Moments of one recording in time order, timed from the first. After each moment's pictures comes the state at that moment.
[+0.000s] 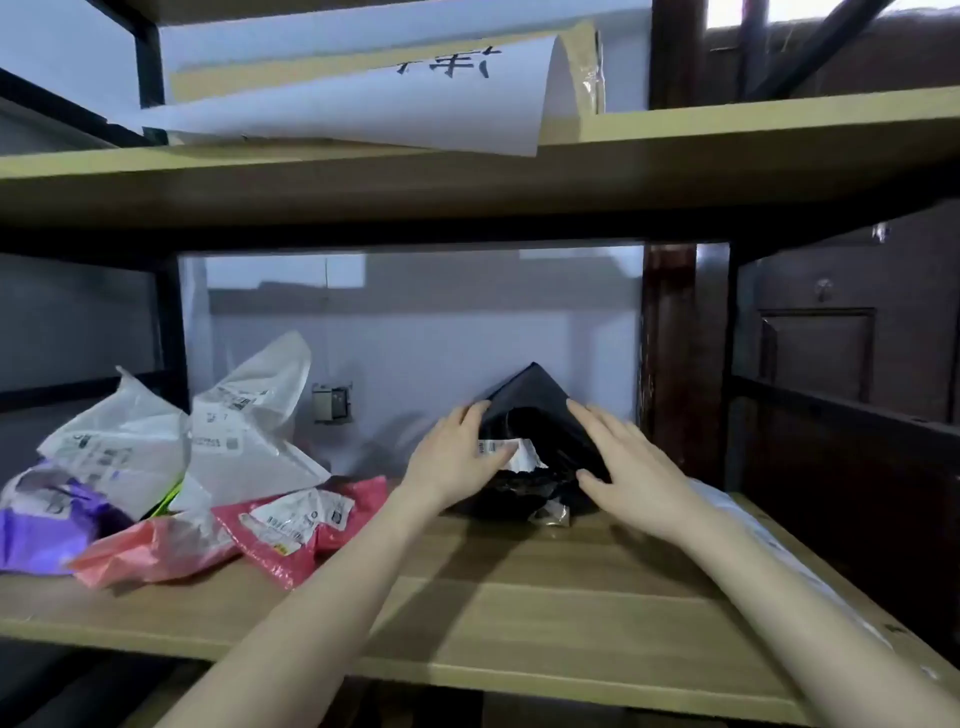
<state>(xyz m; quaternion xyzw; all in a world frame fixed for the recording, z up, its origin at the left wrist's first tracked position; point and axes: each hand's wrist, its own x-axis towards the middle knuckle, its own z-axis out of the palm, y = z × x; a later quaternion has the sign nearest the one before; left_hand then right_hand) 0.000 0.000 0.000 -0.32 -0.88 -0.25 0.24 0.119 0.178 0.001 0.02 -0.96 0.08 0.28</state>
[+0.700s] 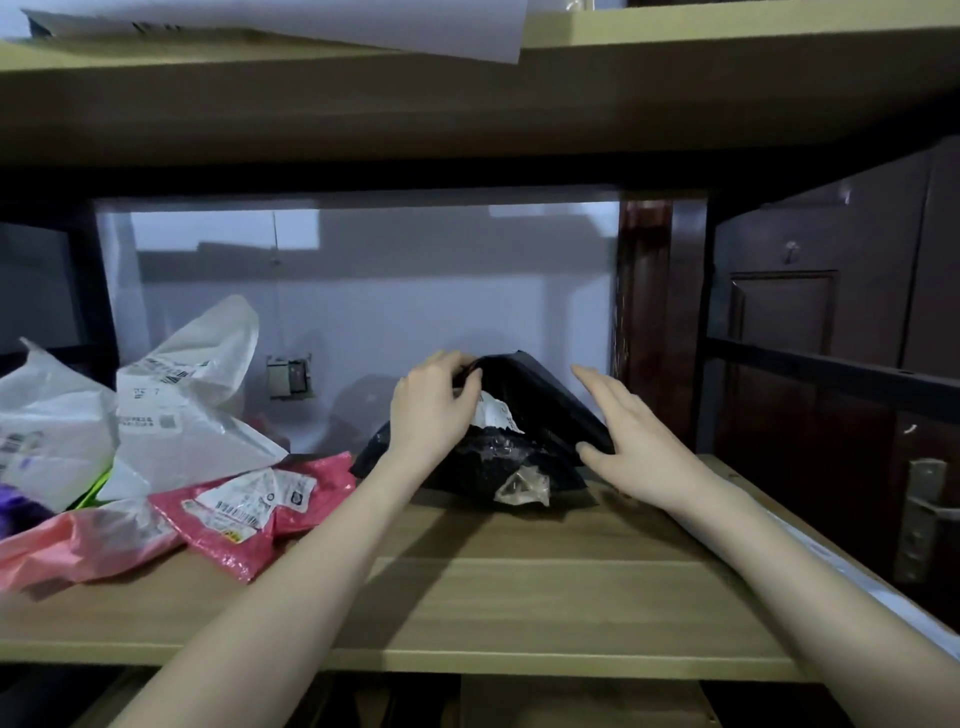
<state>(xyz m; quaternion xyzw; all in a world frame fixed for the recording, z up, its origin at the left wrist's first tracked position) -0.005 0.018 0.007 -0.29 -0.79 -0.37 0.38 0.118 0.196 -0.011 0.01 -0.95 0.15 0.29</state>
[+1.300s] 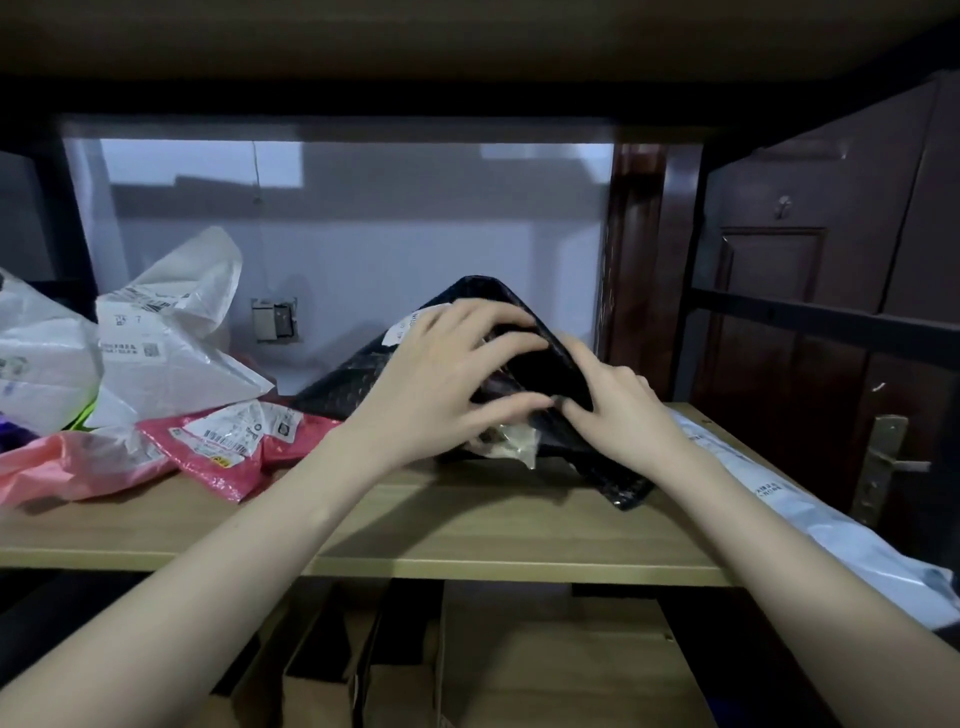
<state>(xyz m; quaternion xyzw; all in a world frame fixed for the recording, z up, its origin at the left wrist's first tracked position) 0.078 -0.016 0.002 -0.55 -0.68 -0.15 0.46 0.132 0.185 -0.029 0.00 -0.93 0.10 0.35</state>
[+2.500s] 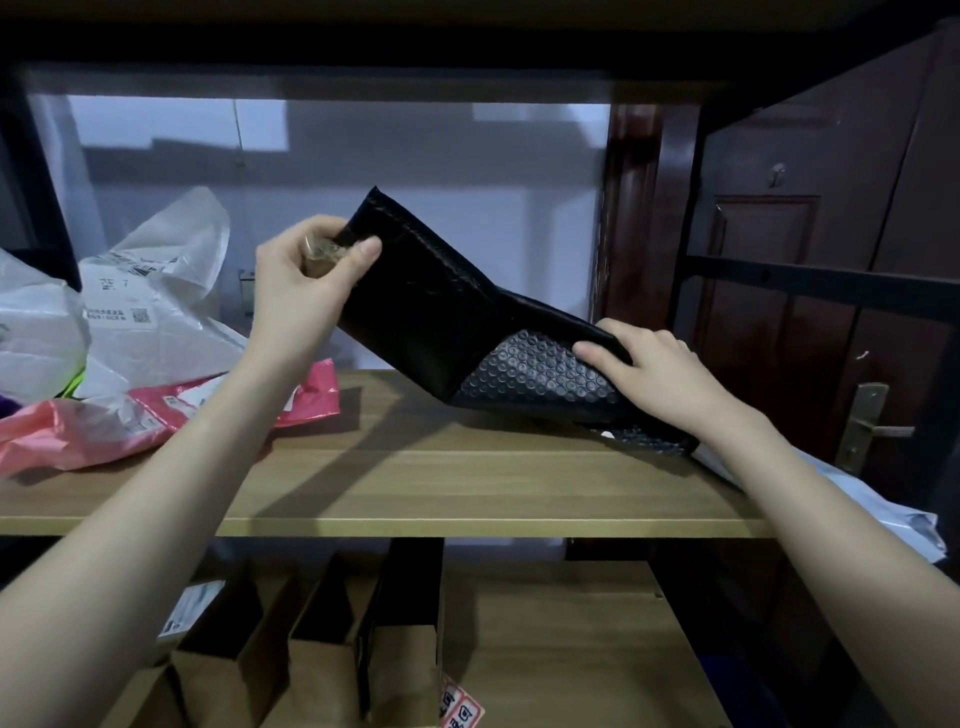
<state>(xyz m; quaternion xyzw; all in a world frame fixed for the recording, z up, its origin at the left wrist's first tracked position) 0.038 -0.074 0.020 -0.37 -0.60 -0.64 0.30 0.156 0.201 -0.023 -0.07 -0.95 0.11 0.30</state>
